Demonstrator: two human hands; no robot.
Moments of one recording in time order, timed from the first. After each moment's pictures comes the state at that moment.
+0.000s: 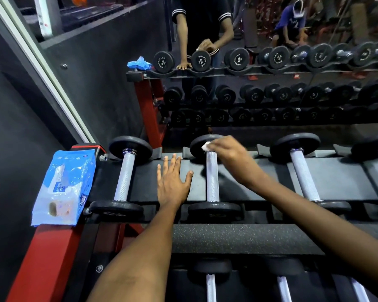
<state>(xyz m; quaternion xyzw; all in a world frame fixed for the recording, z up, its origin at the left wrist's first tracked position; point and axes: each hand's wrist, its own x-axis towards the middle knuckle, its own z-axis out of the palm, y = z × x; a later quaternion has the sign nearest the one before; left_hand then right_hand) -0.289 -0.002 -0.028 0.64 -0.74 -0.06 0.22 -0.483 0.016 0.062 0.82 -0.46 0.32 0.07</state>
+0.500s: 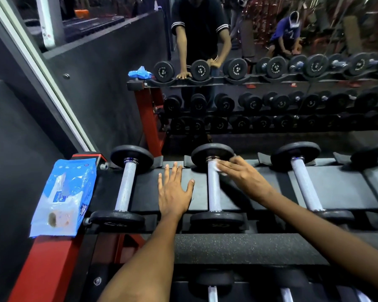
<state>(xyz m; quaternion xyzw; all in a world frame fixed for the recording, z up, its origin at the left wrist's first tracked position) -0.289 -0.004 -0.031 0.64 -0.73 -0.05 0.21 -0.517 0.011 0.019 0.86 -0.43 0.24 0.11</state>
